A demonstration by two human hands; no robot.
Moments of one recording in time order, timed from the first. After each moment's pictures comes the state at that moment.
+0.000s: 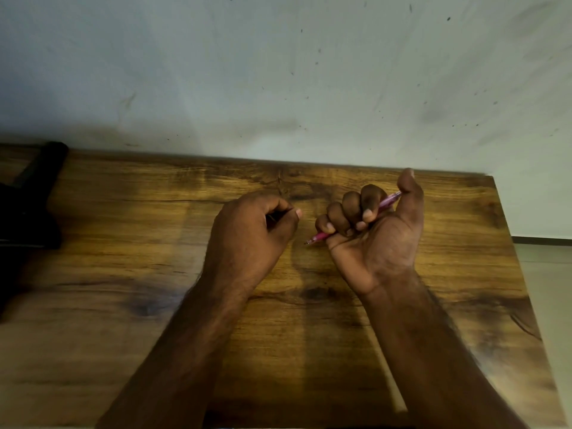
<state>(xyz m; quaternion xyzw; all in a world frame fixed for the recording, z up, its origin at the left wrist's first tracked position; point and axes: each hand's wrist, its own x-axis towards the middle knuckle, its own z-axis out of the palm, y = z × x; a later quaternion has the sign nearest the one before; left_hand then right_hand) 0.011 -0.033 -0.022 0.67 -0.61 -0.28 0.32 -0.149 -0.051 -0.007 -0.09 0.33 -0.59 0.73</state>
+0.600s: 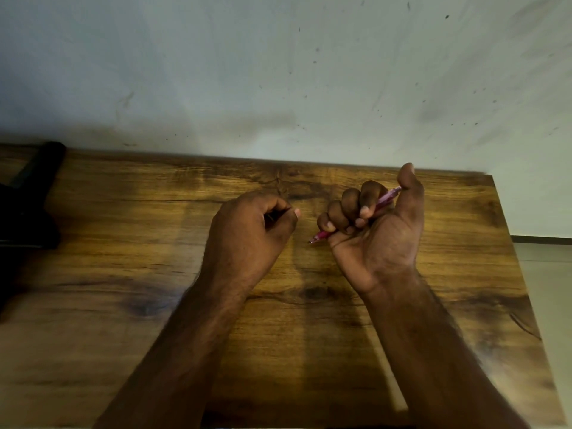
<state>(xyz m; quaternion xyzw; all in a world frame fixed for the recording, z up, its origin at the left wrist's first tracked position) 0.012 -0.033 -0.022 0.66 -0.61 -0.29 0.32 -0.152 -0.051 -0.007 -0.13 0.35 -0.59 0.72</state>
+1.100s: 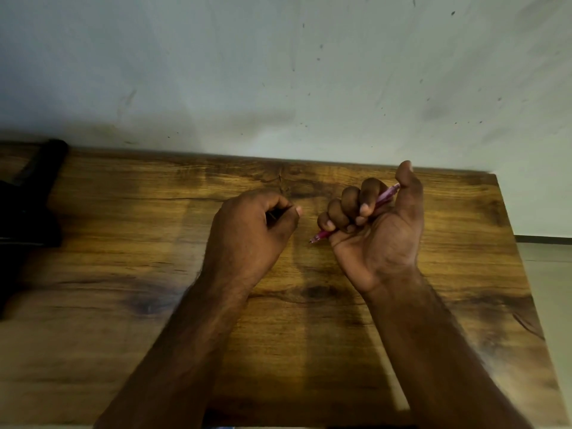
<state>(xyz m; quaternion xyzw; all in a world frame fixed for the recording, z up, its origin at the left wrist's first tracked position) 0.012 -0.034 -0.023 0.67 -0.61 -0.28 0.32 -0.151 -0.051 -0.008 -0.14 0.34 -0.59 0.72</state>
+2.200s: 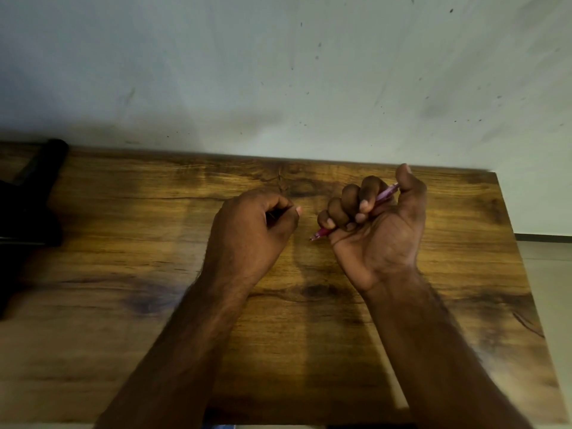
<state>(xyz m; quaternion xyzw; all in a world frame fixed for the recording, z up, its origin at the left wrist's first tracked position) 0.012 -0.034 -0.026 0.66 -0.62 -0.28 0.31 -0.150 -0.051 -0.007 -0.13 0.34 -0.60 0.71</state>
